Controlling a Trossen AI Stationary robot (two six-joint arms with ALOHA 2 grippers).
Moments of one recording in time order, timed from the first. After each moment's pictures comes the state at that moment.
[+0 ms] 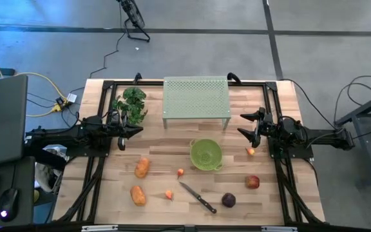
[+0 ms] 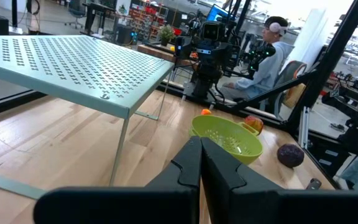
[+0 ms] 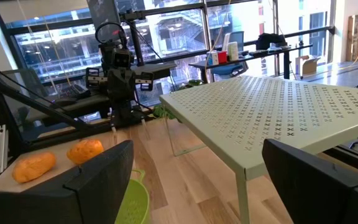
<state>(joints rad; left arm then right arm) 0.08 0.01 0.01 0.02 -0.03 -0.29 -0.03 0.03 0.01 0.08 0.26 0.18</state>
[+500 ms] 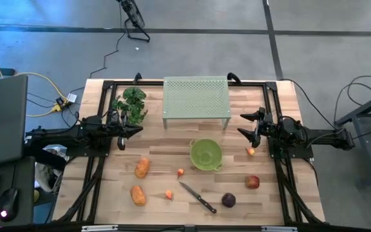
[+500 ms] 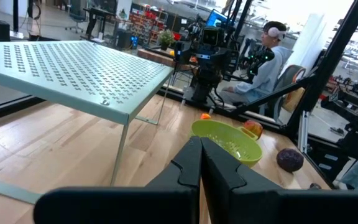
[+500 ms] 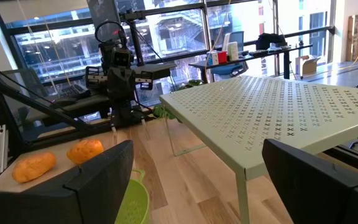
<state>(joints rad) 0.08 0.01 0.01 0.03 -0.04 -0.29 -0.03 0.03 0.01 0.08 0.26 0.18</state>
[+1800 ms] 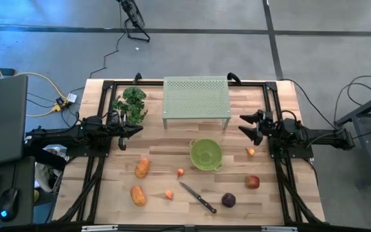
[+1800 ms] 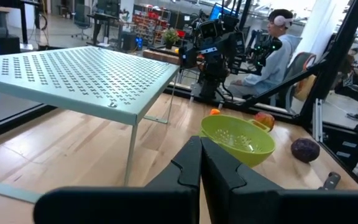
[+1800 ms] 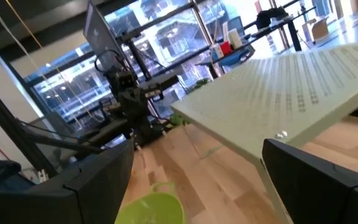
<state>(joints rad) 0.08 0.01 0.01 0.02 -0.05 -0.21 -0.03 0.03 0.01 0.11 0.26 0.47</state>
